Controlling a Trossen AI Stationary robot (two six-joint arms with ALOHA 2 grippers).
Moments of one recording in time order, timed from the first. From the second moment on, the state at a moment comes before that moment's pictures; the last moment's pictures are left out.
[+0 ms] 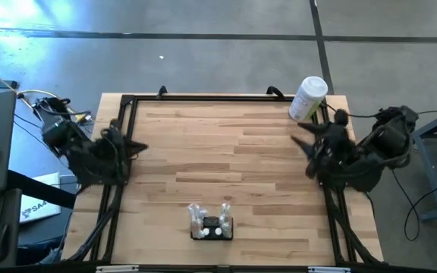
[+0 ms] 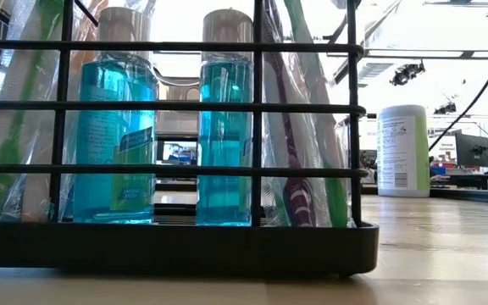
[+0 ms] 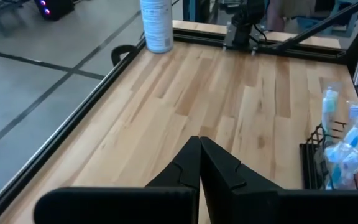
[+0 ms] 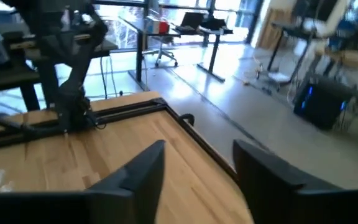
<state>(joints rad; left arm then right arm) -0.77 0.77 1.19 -1.19 -0.94 -0.71 0.74 1.21 1.69 -1.26 1.26 0.66</state>
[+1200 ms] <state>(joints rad) -0.77 0.01 0.63 -0.84 -0.66 -0.42 1.12 0.38 0.69 -1.19 1.57 1.53</state>
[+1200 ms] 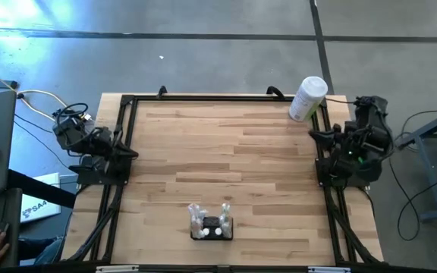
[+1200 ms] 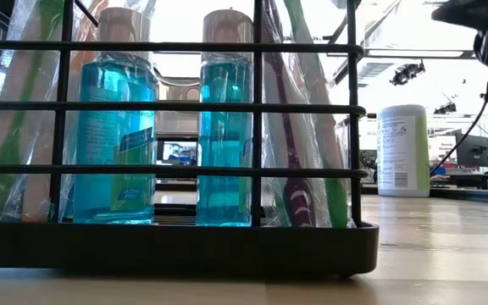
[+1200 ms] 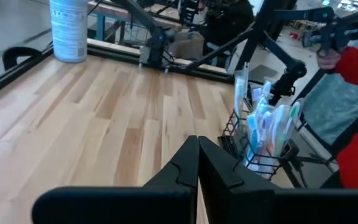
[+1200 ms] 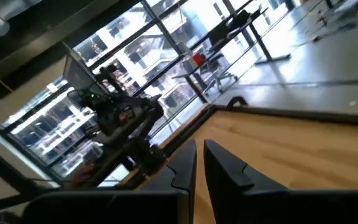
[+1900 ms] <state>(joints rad) -0.77 0.01 0.61 -0.84 -0.66 -0.45 1.13 0.36 0.28 -0.98 1.56 1.94</state>
